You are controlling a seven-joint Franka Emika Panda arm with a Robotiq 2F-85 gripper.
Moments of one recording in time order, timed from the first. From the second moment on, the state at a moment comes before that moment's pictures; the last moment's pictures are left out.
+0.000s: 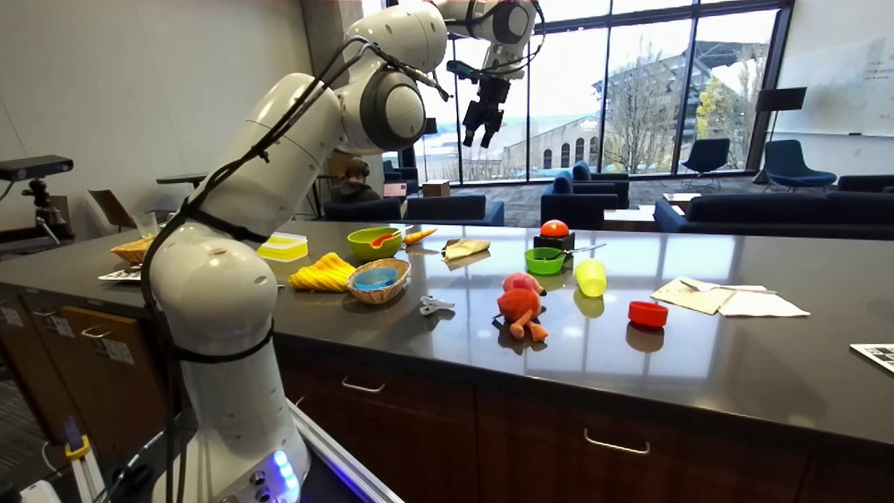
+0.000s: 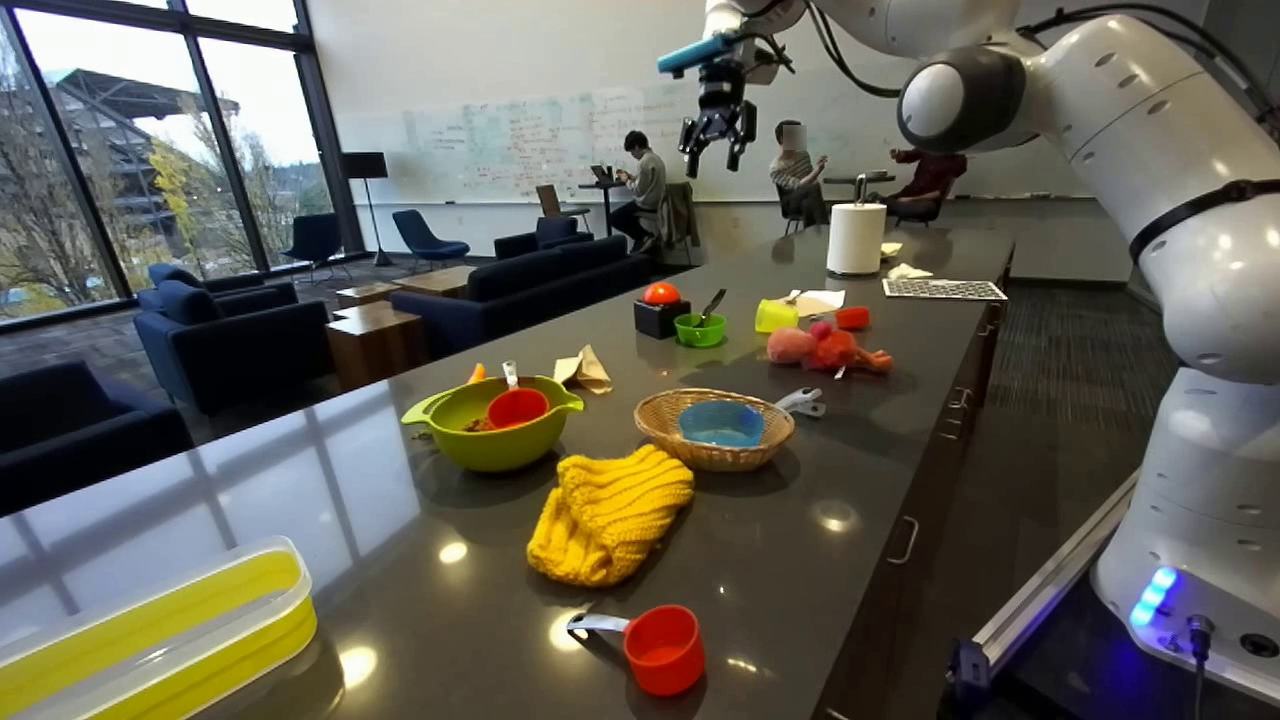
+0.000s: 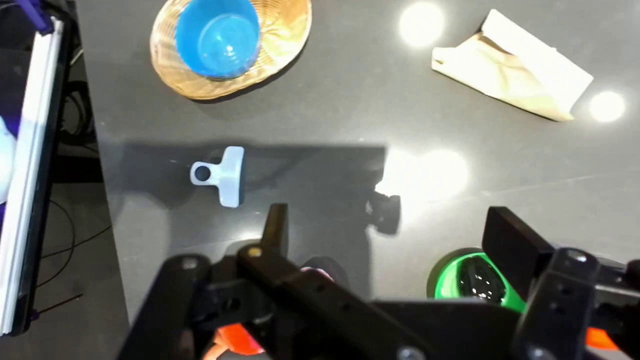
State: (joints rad) arm -0.07 0.73 -0.03 -0.53 0.38 1.13 1.52
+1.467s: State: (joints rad) arm -0.27 0.86 0.03 -0.44 0.49 1.71 2.01
